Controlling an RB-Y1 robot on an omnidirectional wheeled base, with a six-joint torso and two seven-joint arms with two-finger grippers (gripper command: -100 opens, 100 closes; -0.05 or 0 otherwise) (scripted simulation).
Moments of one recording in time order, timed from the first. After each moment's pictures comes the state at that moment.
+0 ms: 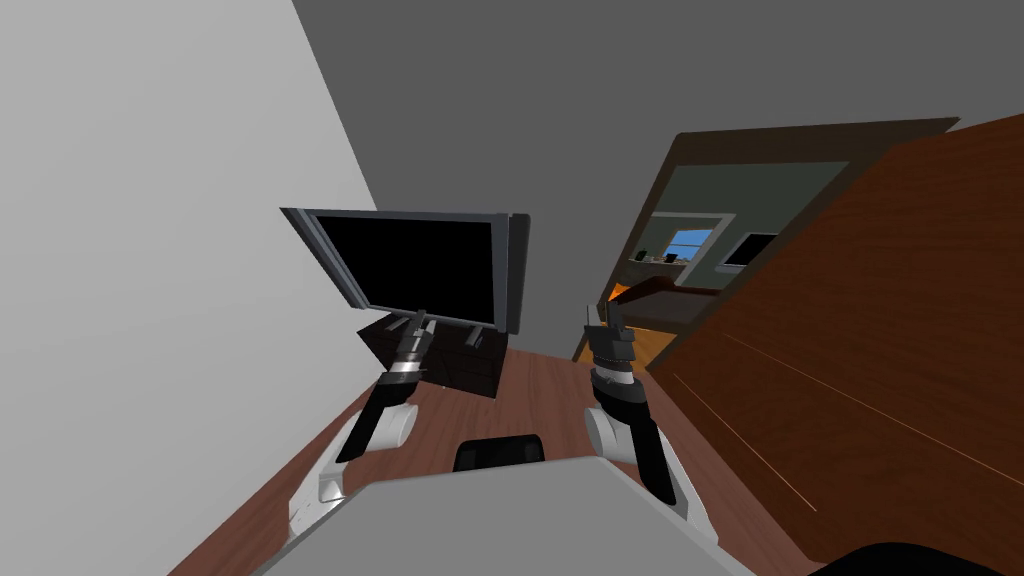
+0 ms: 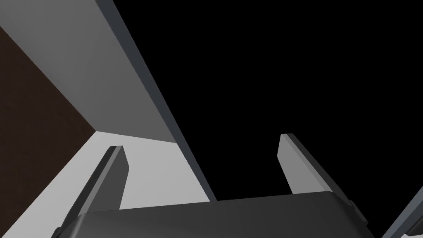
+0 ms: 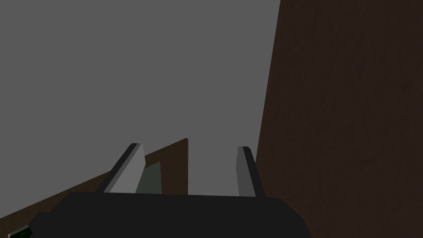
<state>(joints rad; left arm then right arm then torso) 0.31 0.17 0.01 -2.00 0.03 -0.37 0.01 0.51 -0.01 -0.02 -2.37 0.07 -0.54 -0.04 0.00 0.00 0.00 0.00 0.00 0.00</state>
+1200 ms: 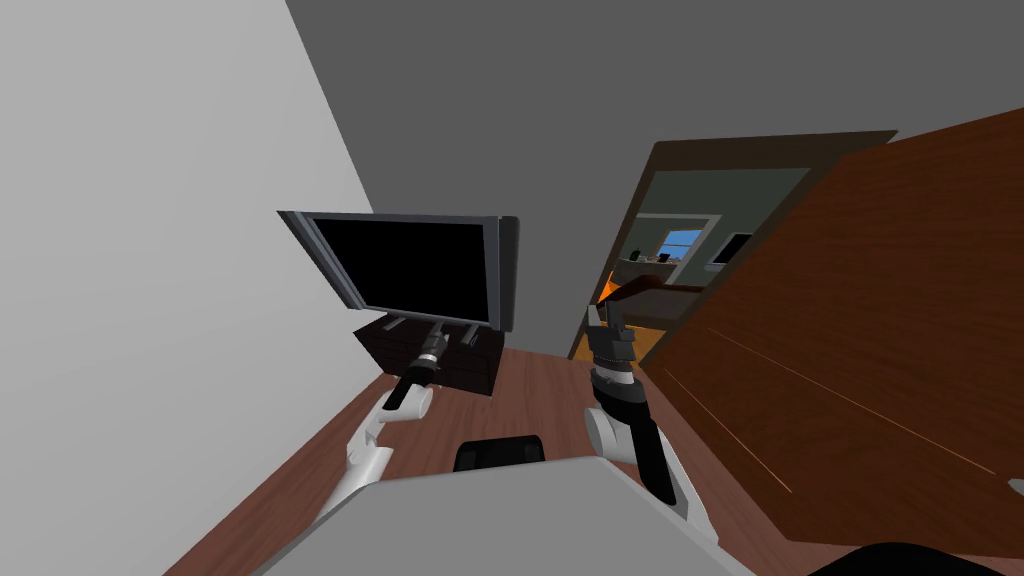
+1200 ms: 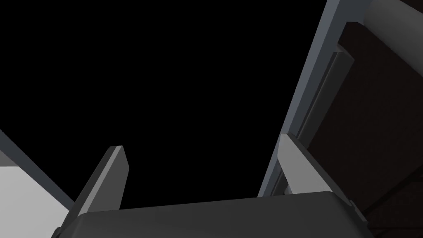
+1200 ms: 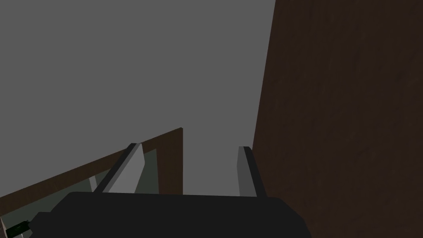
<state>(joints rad) 0.12 0.16 0.02 -1.68 0.08 -0.07 0.12 0.51 -0.01 -0.02 -2.37 0.07 -0.54 -0.04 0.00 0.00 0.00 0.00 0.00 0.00</state>
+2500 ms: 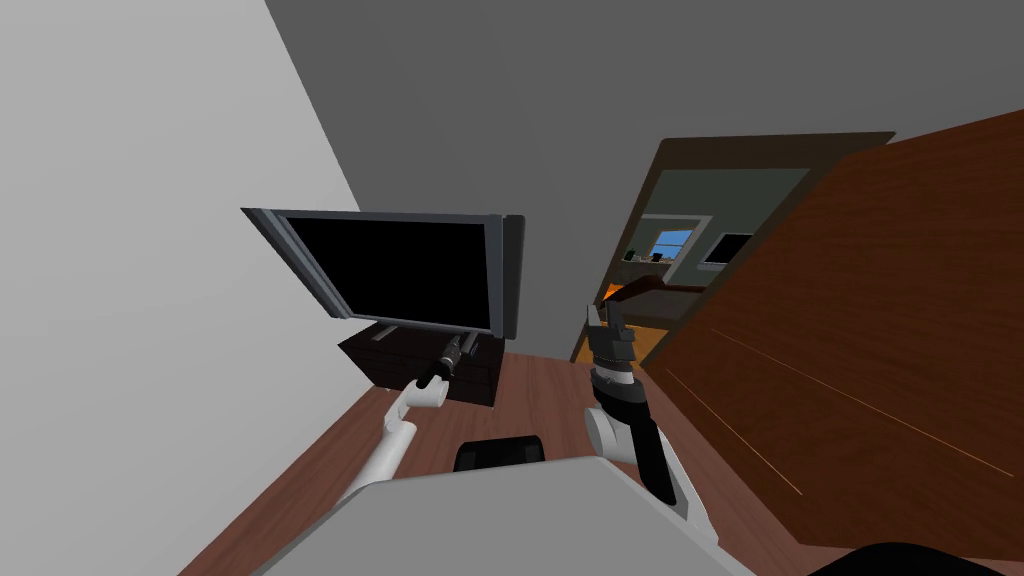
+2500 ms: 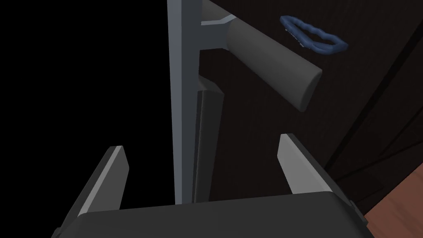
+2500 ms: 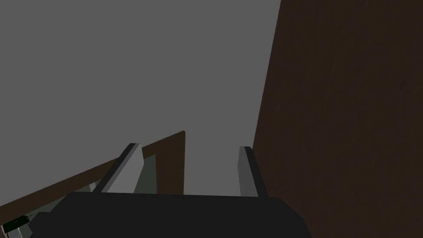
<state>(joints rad) -0.04 0.15 -0.05 -1.40 0.06 0.23 0.14 0.51 -0.01 -0.02 -2.37 0.07 -0.54 -0.04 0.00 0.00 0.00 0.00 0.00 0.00</state>
